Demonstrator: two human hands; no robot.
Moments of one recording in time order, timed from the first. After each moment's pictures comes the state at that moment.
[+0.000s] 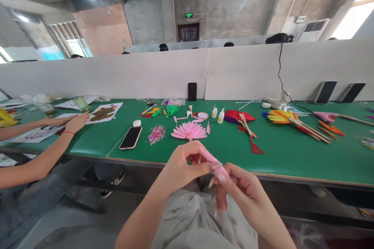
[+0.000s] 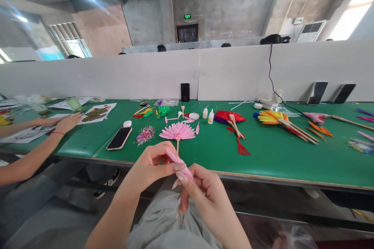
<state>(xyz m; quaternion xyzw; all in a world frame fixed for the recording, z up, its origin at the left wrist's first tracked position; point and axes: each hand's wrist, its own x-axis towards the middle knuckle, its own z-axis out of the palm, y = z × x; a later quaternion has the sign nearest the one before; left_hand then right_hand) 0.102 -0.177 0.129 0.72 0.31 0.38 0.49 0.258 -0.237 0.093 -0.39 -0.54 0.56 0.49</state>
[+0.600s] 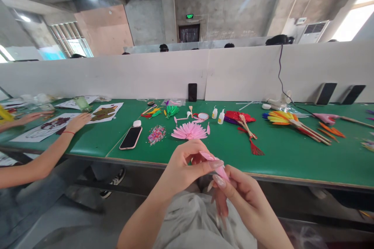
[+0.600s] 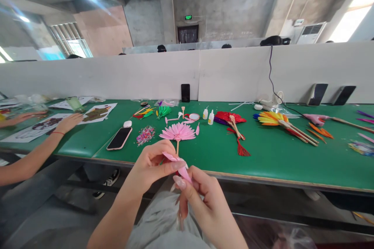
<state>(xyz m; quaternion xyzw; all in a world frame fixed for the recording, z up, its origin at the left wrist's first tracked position) 0.108 -0.183 0.132 0.69 0.29 0.44 0.50 0.255 -0.243 0.097 -0.41 -0.59 0.51 0.47</state>
